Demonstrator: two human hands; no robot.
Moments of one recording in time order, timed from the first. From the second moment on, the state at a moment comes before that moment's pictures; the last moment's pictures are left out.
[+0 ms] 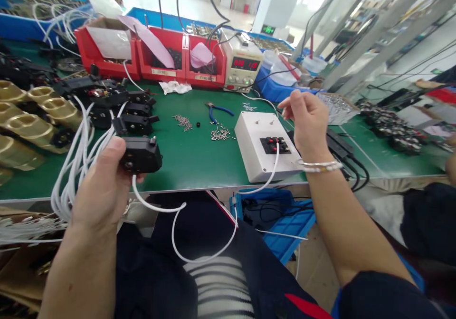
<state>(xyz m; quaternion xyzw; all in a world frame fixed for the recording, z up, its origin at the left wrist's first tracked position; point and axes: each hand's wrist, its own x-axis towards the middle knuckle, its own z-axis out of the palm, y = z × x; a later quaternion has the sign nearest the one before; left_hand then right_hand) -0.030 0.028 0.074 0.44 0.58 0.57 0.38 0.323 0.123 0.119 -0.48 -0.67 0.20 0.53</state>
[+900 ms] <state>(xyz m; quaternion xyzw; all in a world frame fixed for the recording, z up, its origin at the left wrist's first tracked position) 0.068 -0.069 0.075 0.56 0.45 0.42 0.56 0.233 -0.056 0.063 -0.29 -0.49 0.59 0.58</state>
